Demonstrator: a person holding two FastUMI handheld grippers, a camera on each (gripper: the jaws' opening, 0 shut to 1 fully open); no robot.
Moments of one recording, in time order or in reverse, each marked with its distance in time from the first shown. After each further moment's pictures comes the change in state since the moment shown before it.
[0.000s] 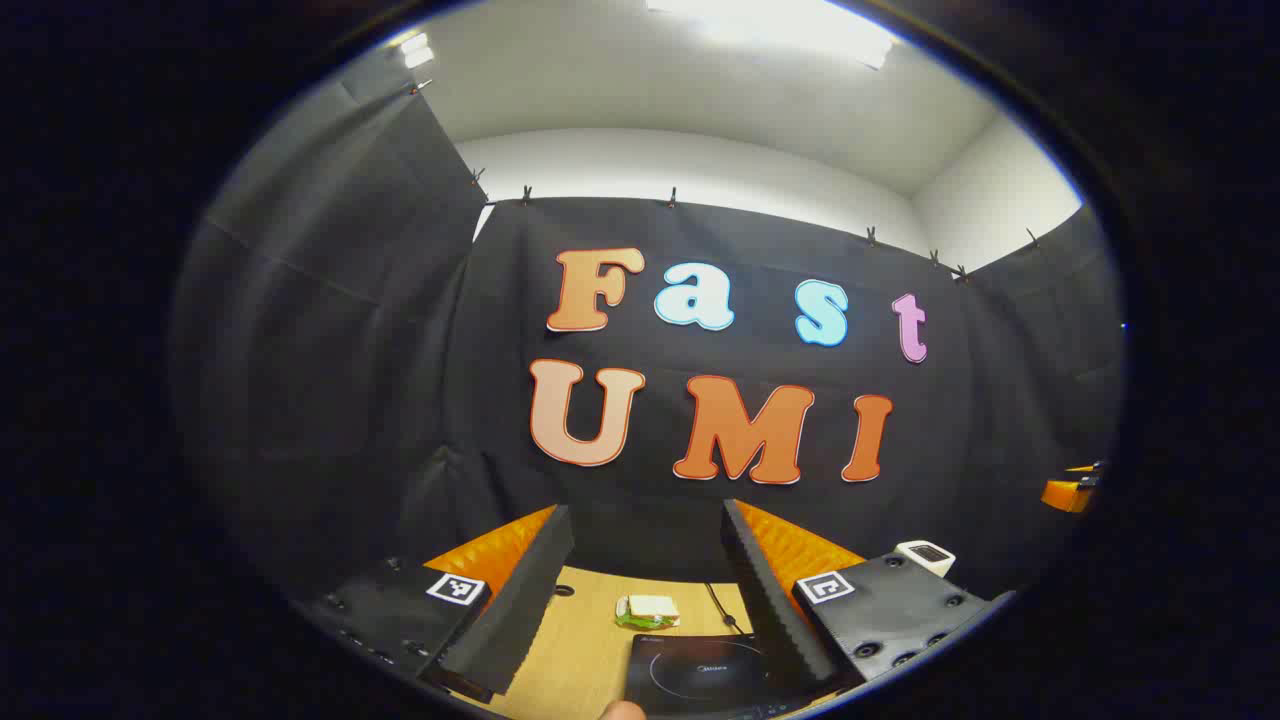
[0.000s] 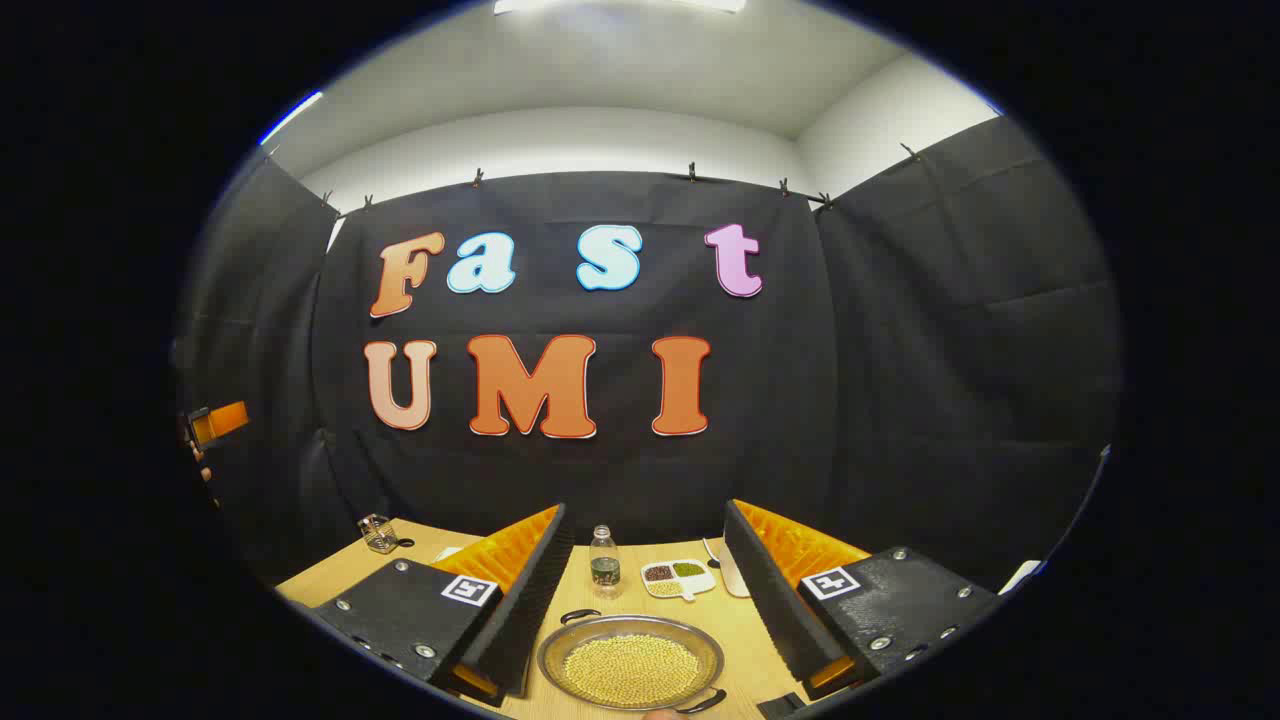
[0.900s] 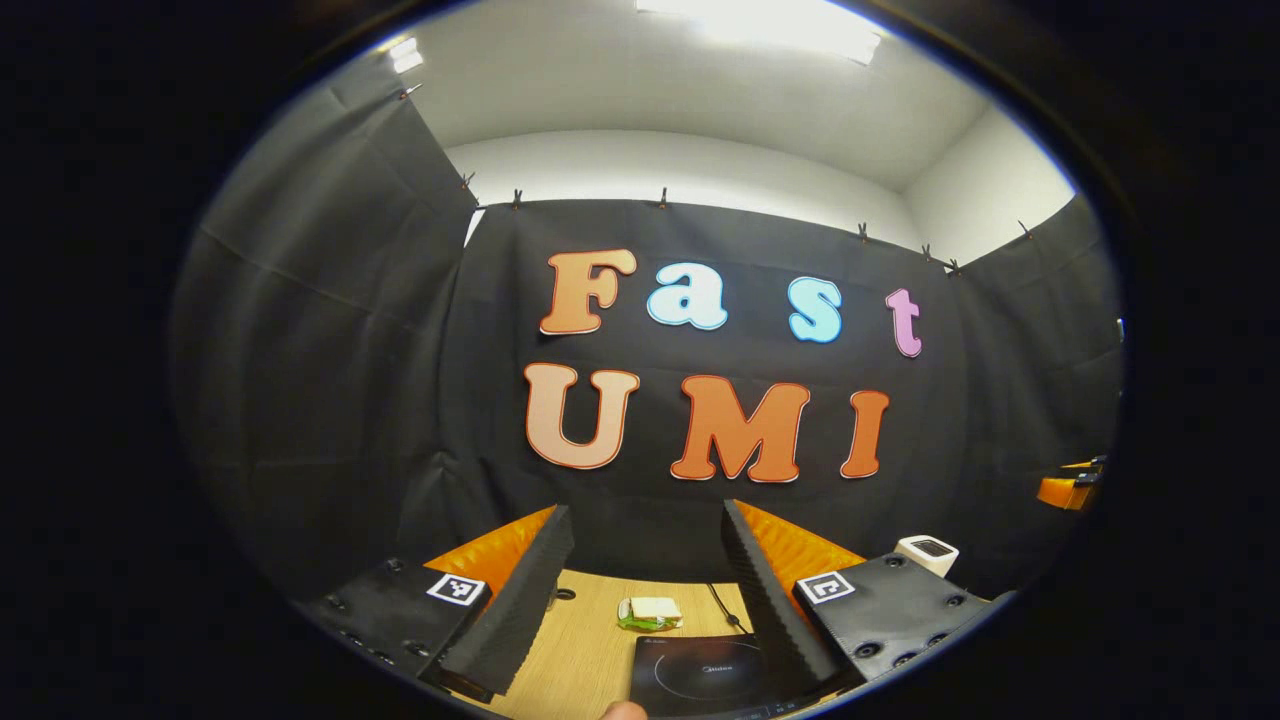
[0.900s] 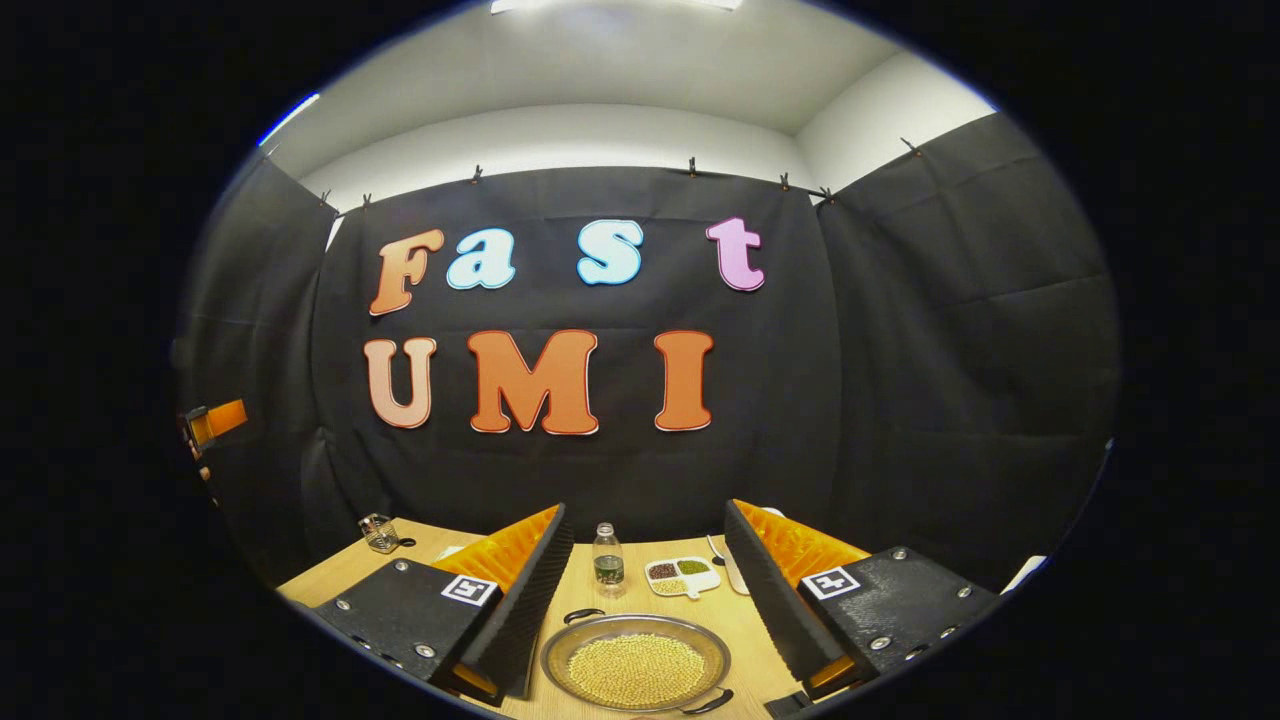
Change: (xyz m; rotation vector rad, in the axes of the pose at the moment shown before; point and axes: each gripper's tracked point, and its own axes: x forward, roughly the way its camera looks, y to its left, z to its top) left arm -0.005 -0.007 -0.001 0.009 0.012 -0.014; right arm 0.007 0.002 -0.006 0.010 0.002 0.001
